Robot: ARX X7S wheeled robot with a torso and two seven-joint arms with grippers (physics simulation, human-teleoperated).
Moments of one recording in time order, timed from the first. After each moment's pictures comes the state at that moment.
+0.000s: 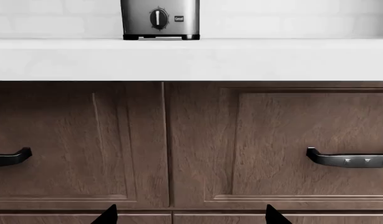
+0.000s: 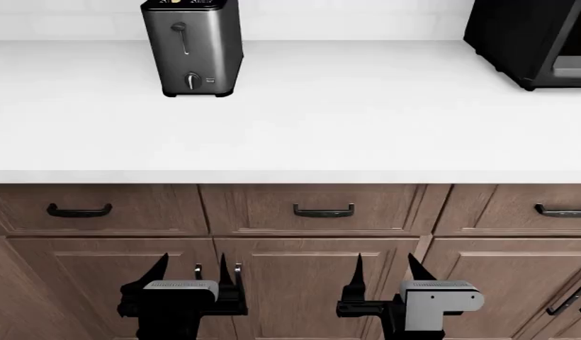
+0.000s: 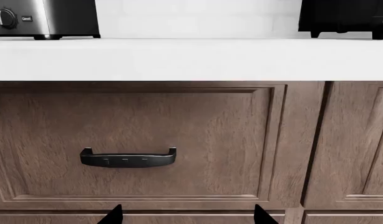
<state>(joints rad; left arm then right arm) 0.00 0.00 0.00 0.00 0.00 0.00 0.00 0.00 0.00 0.00 0.00 0.00 0.00 0.00</state>
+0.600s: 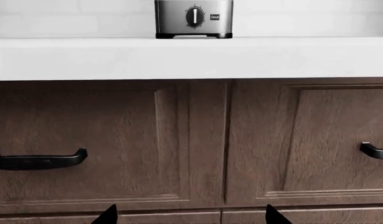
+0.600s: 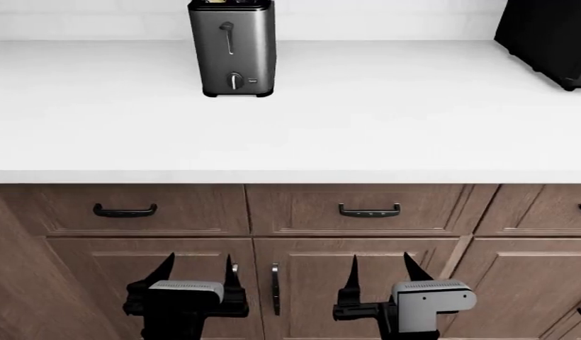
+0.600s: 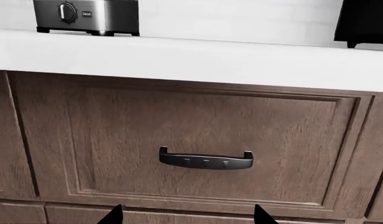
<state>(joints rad) 0.00 -0.06 0.08 -0.01 -0.05 0.00 -0.05 0.00 0.07 -0.09 0.01 0.01 -0.02 0.06</state>
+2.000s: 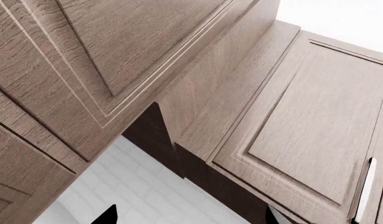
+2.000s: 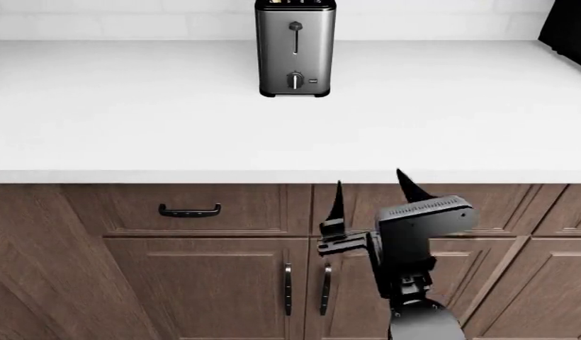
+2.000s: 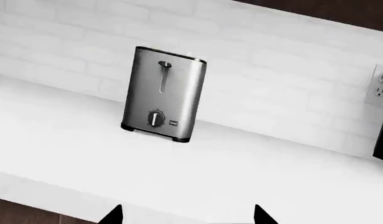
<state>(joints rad) 0.31 -0.54 -0.62 1.00 -1.04 0.26 -0.67 0.23 0.09 -0.20 -0.38 -0.12 0.39 0.05</state>
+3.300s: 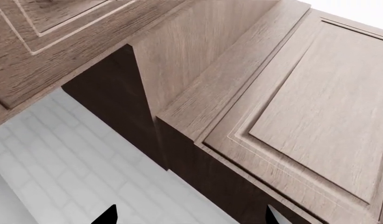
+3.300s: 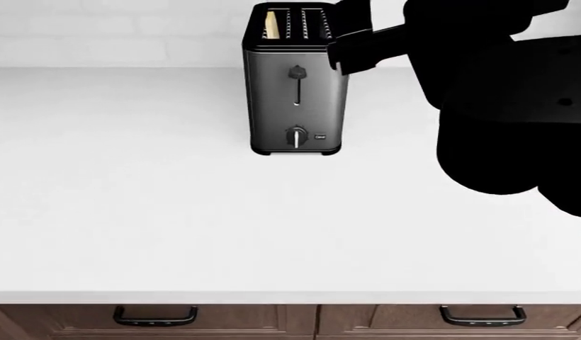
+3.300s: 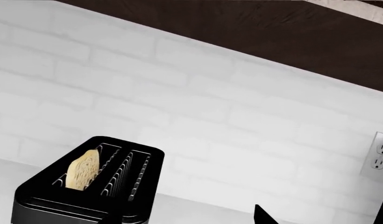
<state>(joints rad) 0.41 -0.67 -0.61 1.03 -1.06 0.46 -0.76 1.53 0.51 -0.65 -0.30 1.44 1.06 1.13</state>
